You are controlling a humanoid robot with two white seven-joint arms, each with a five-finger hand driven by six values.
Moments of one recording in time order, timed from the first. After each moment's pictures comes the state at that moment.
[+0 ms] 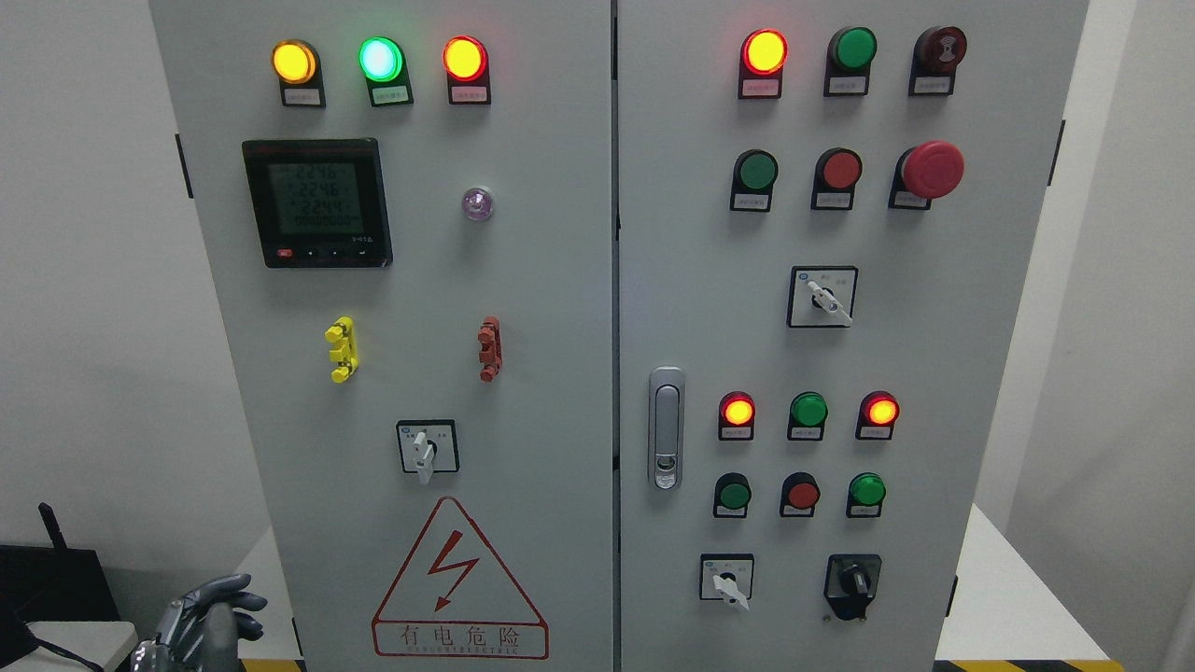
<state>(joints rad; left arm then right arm) -0.10 0.04 0.07 -1.83 0.02 -0.12 0.34 0.08 0.12 0.06 -0.14 0.00 0.09 0.12</state>
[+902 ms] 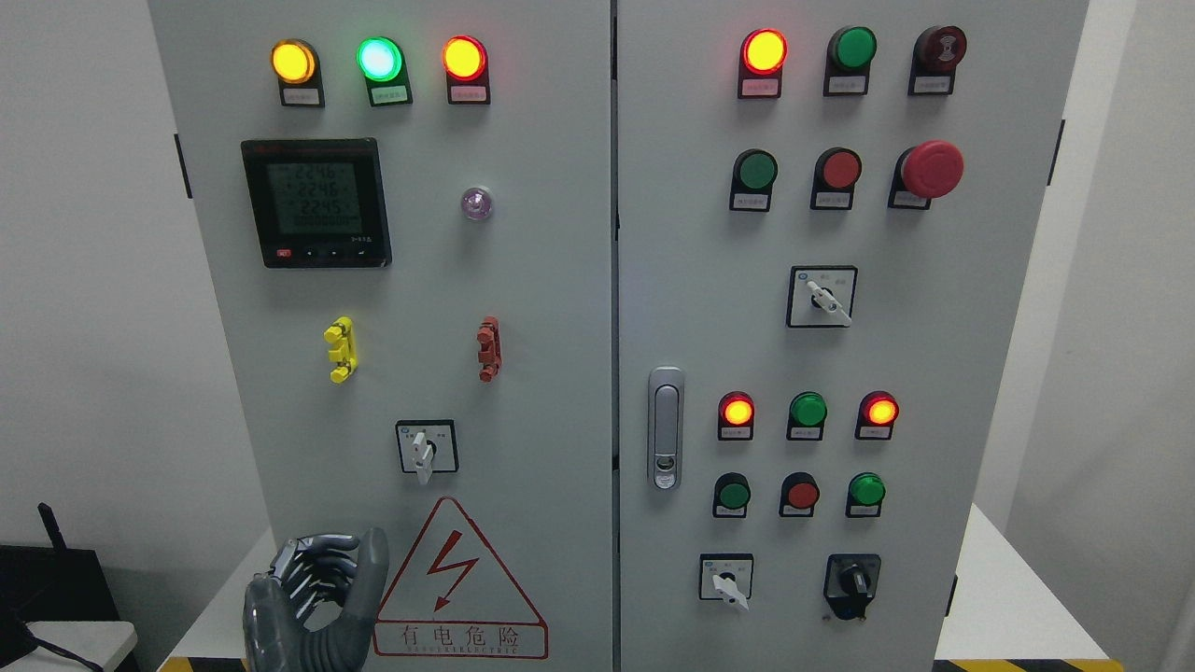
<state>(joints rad) -0.24 -0.04 -0.11 -1.87 -0.15 0.21 0.55 0.08 0.12 0.06 -0.14 0.00 0.09 0.12</state>
